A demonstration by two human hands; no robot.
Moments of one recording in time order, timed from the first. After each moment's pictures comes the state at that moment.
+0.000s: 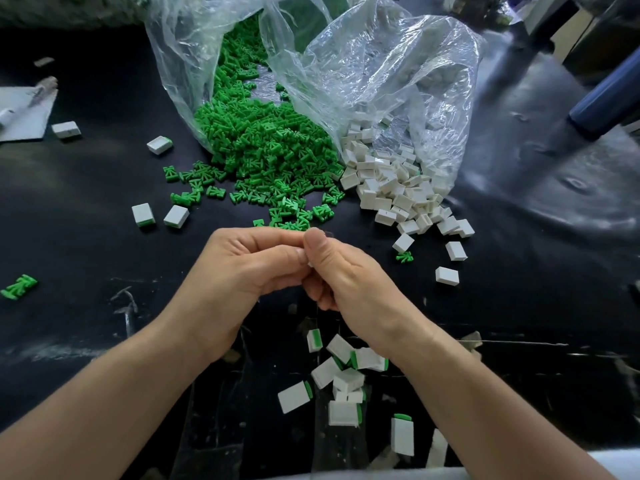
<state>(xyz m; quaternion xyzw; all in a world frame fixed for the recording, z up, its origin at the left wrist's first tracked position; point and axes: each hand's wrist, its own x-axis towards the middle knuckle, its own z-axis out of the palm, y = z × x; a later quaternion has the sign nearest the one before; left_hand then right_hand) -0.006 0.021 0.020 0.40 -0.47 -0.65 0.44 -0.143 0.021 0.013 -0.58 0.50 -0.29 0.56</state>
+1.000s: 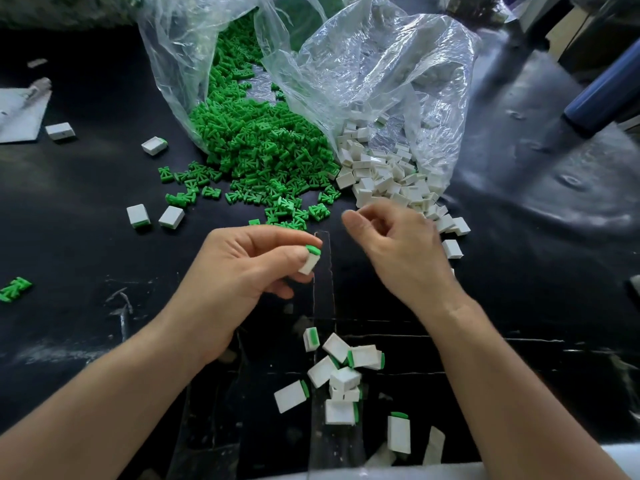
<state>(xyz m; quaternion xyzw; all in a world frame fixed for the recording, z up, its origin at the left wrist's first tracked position) -0.007 0.023 0.021 0.48 -0.48 -0.60 0.42 -0.179 -0.005 0.020 -0.67 0.65 -0.29 0.22</state>
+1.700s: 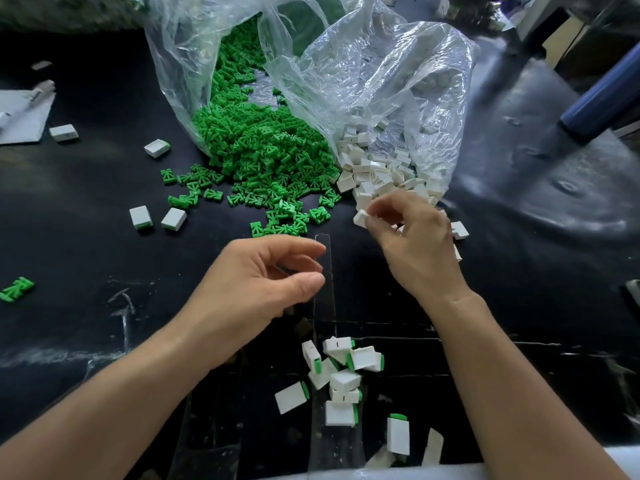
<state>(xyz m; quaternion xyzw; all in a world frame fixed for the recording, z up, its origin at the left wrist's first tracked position) -0.010 0.028 0.021 0.51 -0.54 -0.55 0.37 -0.194 -0.018 0.008 -0.67 0.65 -0.33 0.15</state>
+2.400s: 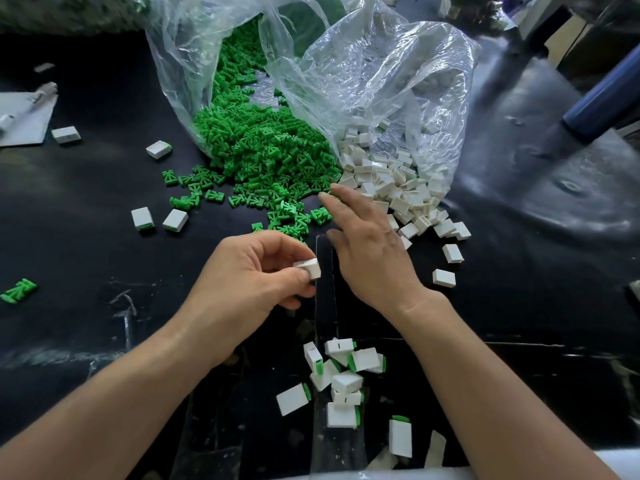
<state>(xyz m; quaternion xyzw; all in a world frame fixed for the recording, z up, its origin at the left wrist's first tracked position) -0.012 0.025 0.021 0.52 -0.49 -0.58 0.39 -0.163 -0.019 -0.006 -0.78 0.58 -0.21 0.12</state>
